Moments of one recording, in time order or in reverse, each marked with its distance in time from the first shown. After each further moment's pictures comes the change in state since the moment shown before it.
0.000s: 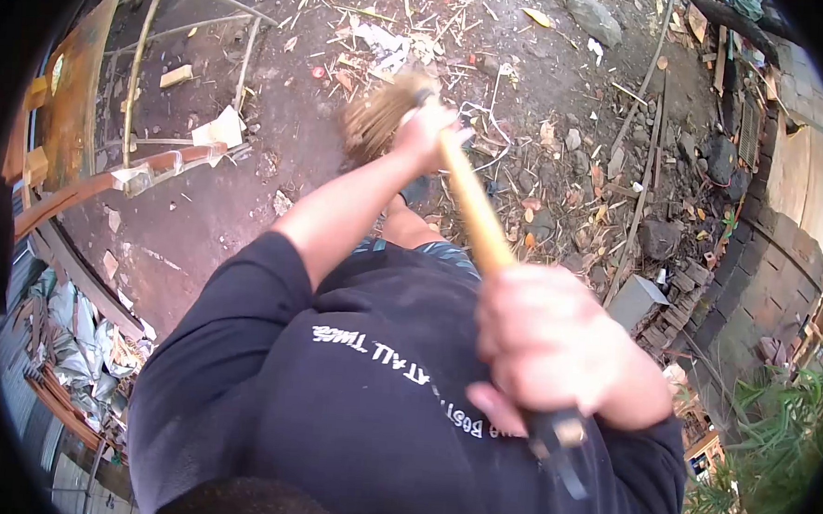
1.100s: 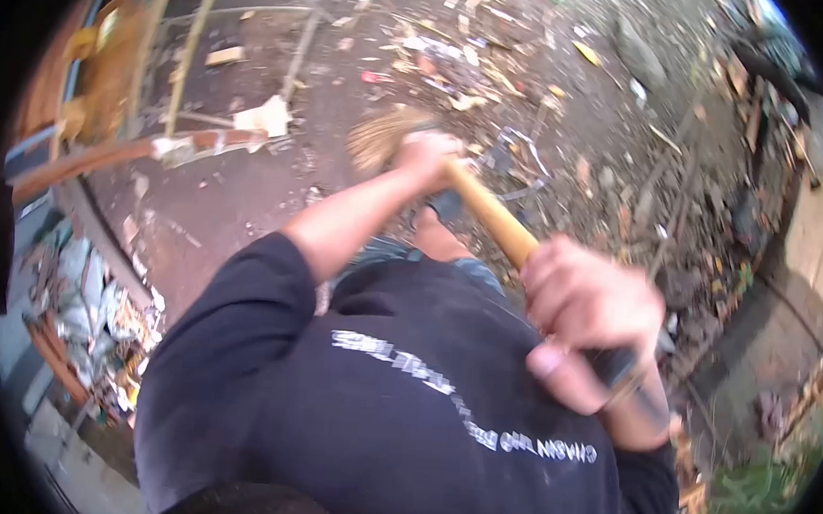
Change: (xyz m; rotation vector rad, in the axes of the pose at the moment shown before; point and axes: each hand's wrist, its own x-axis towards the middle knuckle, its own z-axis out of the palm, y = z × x) left_hand -0.033 -0.057 -0.060 0.198 -0.220 0.006; right_hand 0.025 0.028 -0.001 0.264 0.222 0.053
